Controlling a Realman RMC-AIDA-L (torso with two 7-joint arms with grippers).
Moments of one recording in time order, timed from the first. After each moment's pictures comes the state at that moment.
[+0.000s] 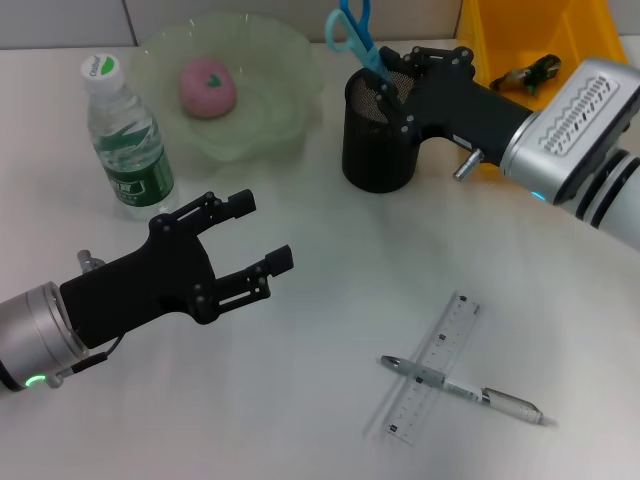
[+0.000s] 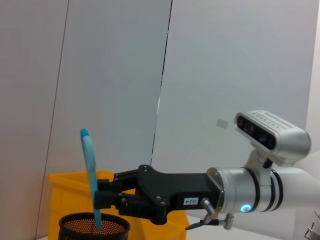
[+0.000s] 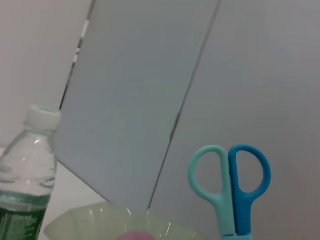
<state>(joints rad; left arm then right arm) -0.41 -2.07 0.75 0.24 1.64 1.64 -0.79 0.80 2.09 -0.92 0.00 -1.09 -1.10 0.23</state>
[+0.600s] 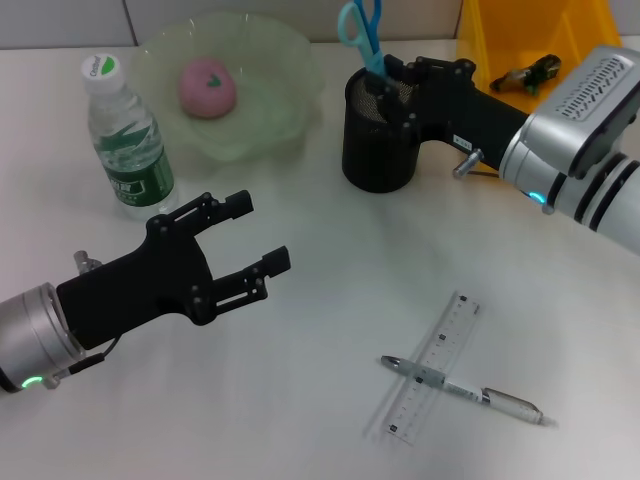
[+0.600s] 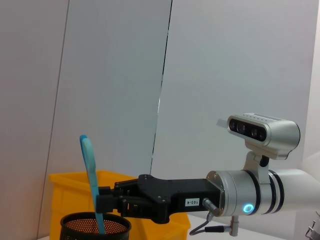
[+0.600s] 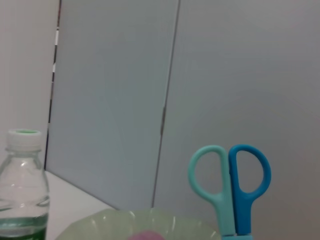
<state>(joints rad) -0.41 -2.07 0.75 0.24 1.64 1.64 -0.79 0.80 2.09 -0.90 0.02 -1.09 -1.08 0.42</state>
